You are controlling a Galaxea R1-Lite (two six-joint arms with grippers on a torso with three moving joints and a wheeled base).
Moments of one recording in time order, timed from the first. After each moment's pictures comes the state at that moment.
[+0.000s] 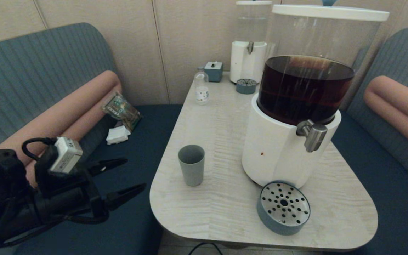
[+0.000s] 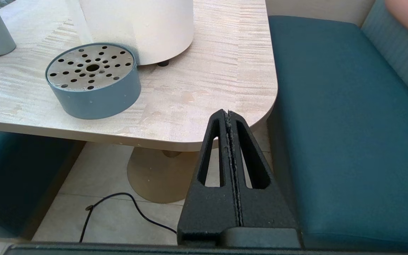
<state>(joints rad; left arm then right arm) -0.03 1.58 -0.29 -1.14 -0.75 0.20 0.00 0.00 0.00 -0.01 -0.01 0.02</state>
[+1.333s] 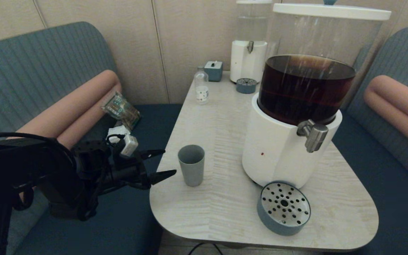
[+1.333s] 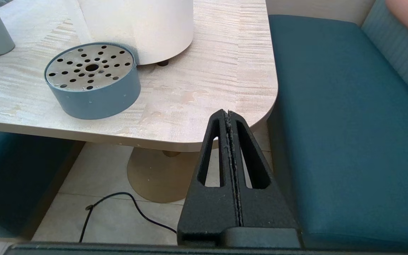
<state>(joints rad) -0.04 2.28 -0.79 -1.42 -0.99 0.11 0.00 0.00 0.00 -0.01 -0.01 0.02</state>
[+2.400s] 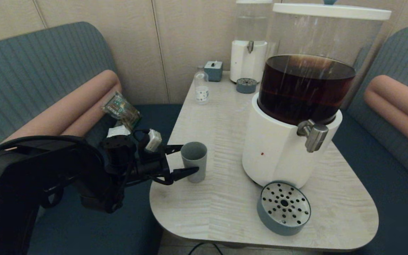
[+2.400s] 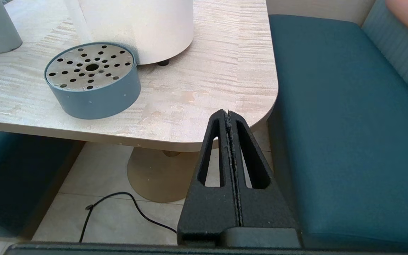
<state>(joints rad) -0.19 2.34 -0.95 -1.42 -0.98 0.06 0.00 0.00 0.00 -0.01 -0.01 0.02</state>
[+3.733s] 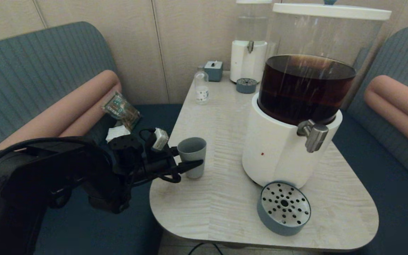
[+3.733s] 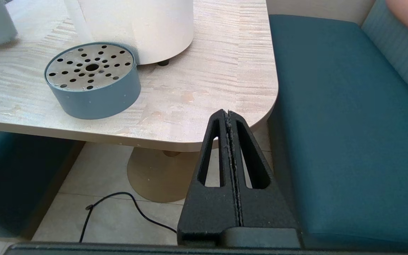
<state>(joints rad) -0.24 2.34 -0.95 -1.45 -0.89 0.03 0.00 0.00 0.00 -0.01 -0.01 0.02</state>
